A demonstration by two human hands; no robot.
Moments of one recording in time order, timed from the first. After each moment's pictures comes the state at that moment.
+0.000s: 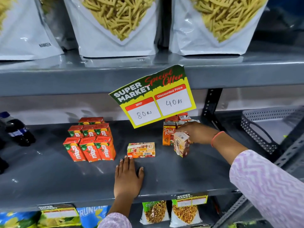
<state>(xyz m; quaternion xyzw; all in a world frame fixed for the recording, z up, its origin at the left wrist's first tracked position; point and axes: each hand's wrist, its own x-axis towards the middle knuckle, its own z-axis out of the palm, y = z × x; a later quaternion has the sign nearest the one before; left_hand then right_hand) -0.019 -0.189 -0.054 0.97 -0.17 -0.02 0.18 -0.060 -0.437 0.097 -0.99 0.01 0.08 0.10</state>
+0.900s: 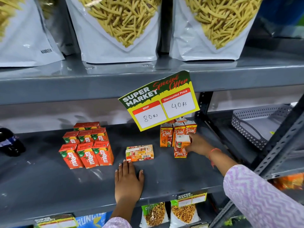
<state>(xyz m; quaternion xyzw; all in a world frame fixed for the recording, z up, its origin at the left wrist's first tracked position) -0.018 -0.188 -0.052 0.97 -0.18 -0.02 0.18 -0.078 -0.435 0.047 -0.88 0.26 0.01 0.40</state>
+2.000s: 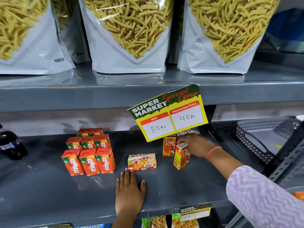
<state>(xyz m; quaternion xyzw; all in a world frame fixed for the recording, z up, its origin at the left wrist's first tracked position) -0.018 -0.188 -0.051 0.96 -0.17 -0.02 0.20 -0.056 -0.422 0.088 -0.99 0.13 0.05 0.09</state>
